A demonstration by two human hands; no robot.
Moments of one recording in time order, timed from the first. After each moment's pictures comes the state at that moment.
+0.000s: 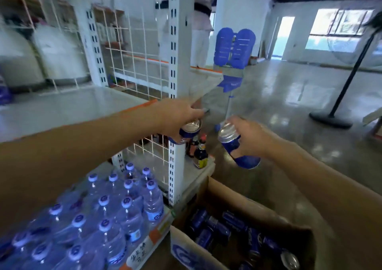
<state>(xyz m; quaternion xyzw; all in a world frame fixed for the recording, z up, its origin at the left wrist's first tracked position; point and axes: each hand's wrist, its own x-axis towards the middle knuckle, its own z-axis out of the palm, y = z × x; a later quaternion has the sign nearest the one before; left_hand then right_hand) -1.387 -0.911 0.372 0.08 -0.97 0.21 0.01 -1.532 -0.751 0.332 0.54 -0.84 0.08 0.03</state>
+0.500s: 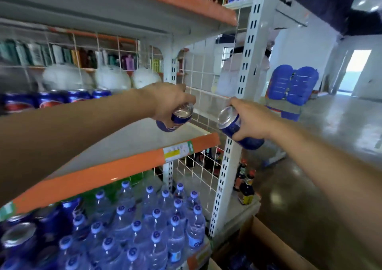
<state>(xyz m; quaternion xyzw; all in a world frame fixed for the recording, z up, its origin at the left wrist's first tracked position) -1.244 -0.958 0.474 0.28 -0.92 0.27 0.01 -1.446 -0.856 0.442 0.67 -0.73 0.11 0.12</state>
